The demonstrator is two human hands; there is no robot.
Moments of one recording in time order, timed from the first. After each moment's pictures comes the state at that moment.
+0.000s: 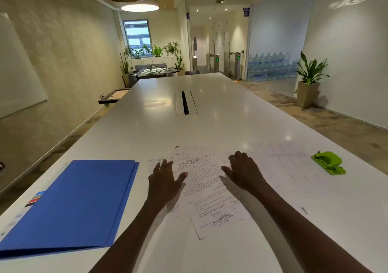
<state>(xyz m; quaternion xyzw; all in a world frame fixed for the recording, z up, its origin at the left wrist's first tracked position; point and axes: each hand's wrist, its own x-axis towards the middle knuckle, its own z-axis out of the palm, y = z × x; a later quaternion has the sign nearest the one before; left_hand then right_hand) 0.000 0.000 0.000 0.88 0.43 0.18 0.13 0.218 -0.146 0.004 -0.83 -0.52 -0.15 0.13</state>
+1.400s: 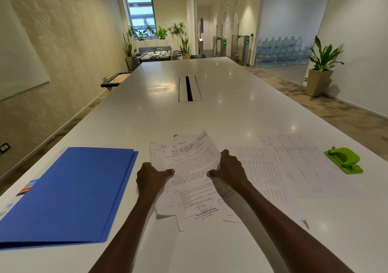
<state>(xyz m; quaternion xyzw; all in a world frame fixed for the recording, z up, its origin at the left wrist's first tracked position) -0.012 0.012 -0.002 0.68 0.58 0.29 0.34 0.181 -0.104 -0.001 -0.85 -0.42 0.12 0.28</state>
